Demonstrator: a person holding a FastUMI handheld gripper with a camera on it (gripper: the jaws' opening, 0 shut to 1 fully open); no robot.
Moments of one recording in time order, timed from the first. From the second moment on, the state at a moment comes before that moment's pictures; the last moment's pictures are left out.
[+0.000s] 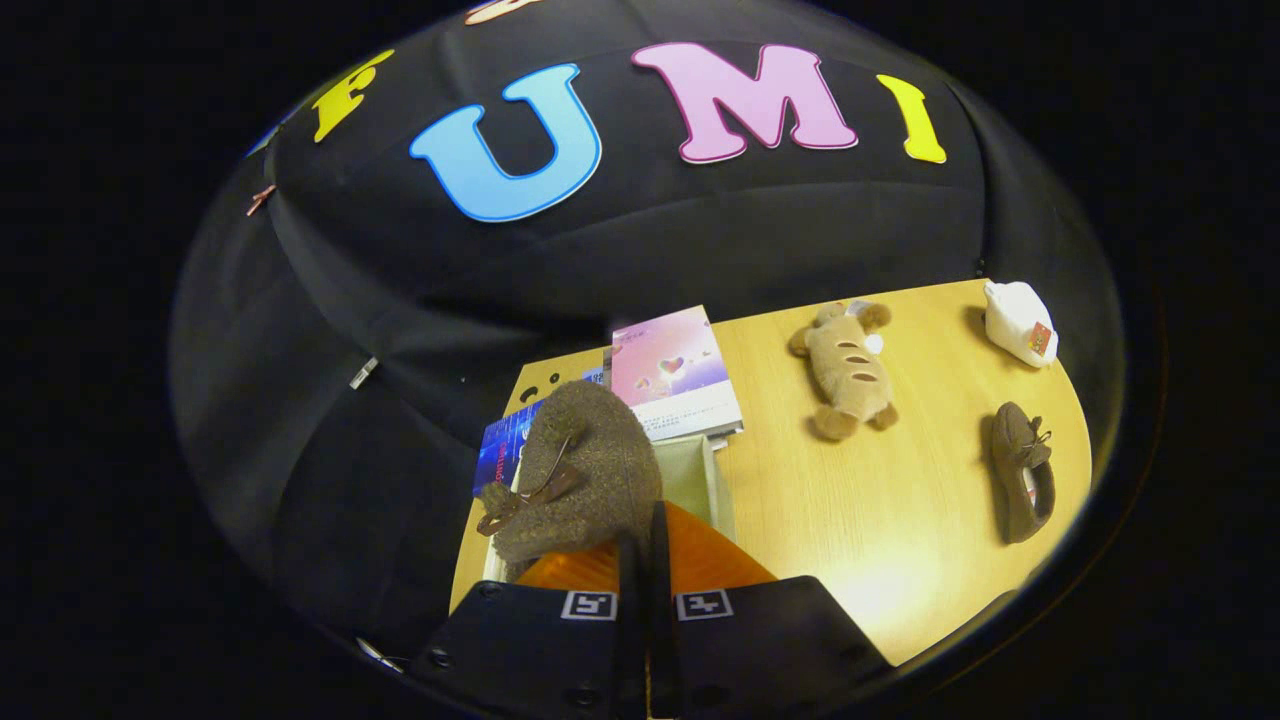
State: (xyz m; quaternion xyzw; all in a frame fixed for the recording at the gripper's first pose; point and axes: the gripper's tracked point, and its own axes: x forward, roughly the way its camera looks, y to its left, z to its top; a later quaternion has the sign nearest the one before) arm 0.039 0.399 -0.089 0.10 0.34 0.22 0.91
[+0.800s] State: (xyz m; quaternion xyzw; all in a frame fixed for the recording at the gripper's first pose) arm -0.003 0.459 -0.151 0.04 0.40 0.23 0.89
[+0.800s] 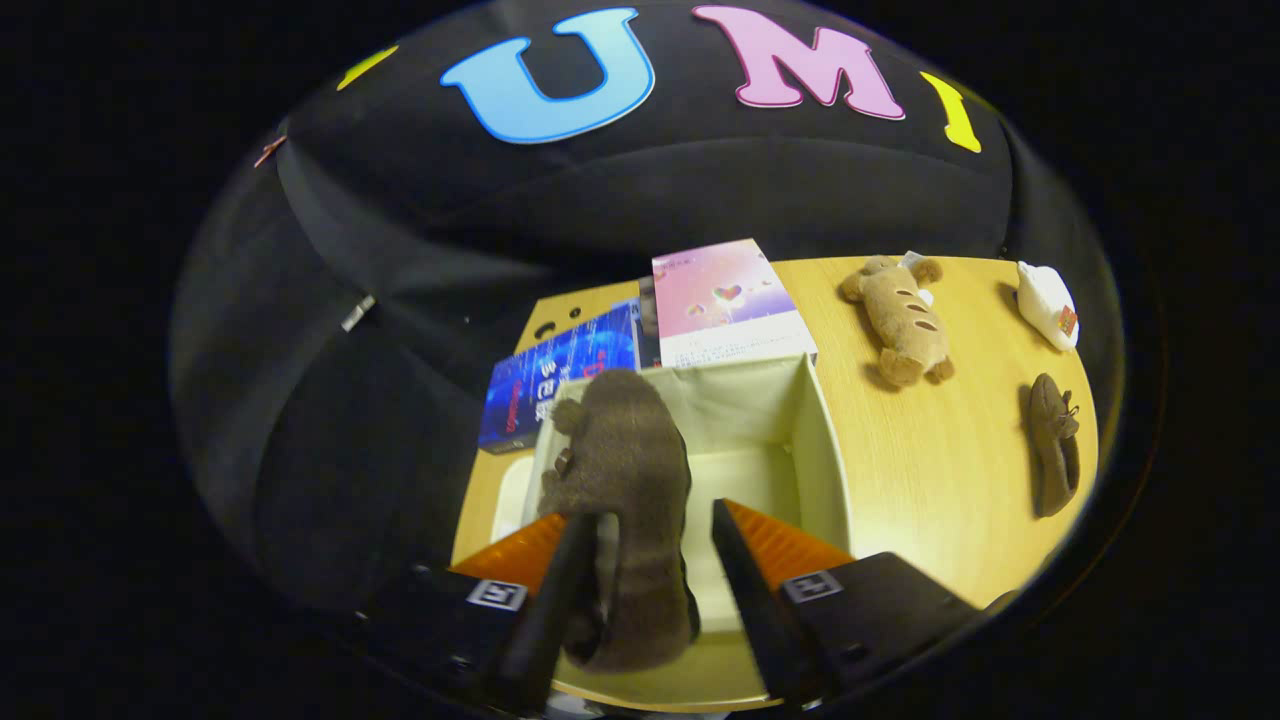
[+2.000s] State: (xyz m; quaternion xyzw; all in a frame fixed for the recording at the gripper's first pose) arm 0.082 0.130 -0.108 0.00 0.28 0.16 0.95
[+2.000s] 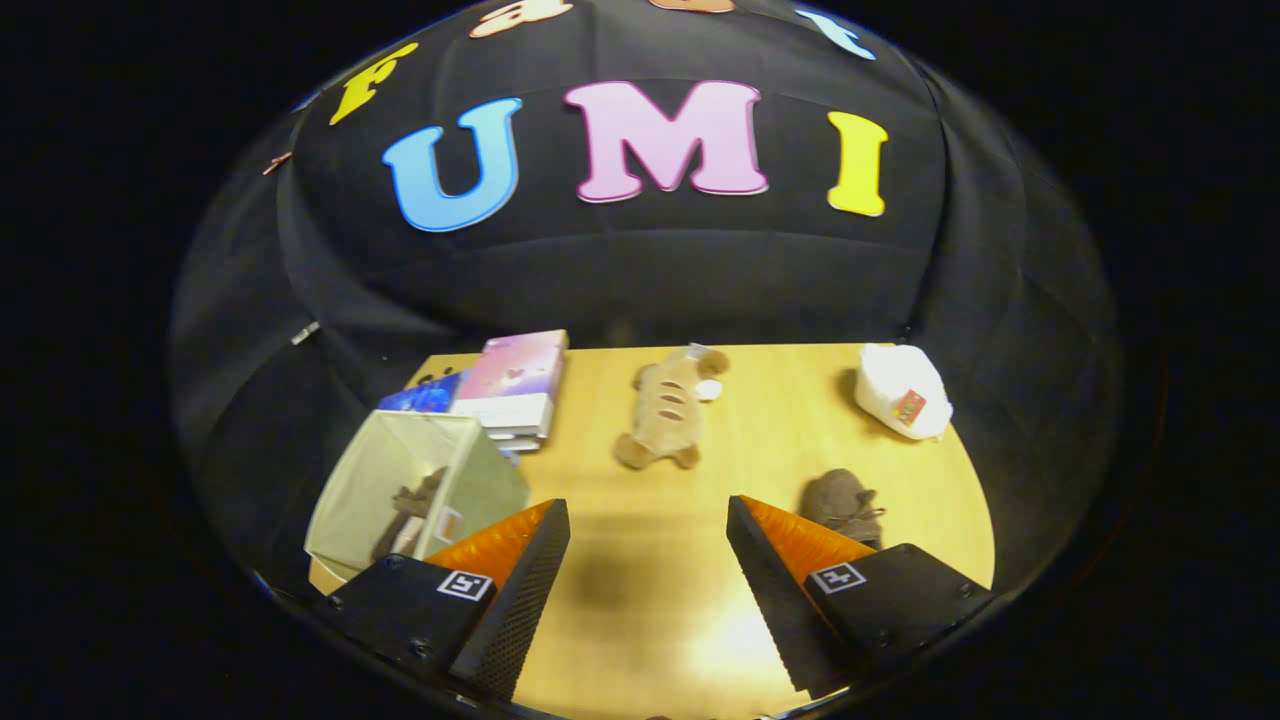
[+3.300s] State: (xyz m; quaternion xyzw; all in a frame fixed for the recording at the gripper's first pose) arm 0.191 -0.055 -0.315 0.01 0.39 0.11 0.91
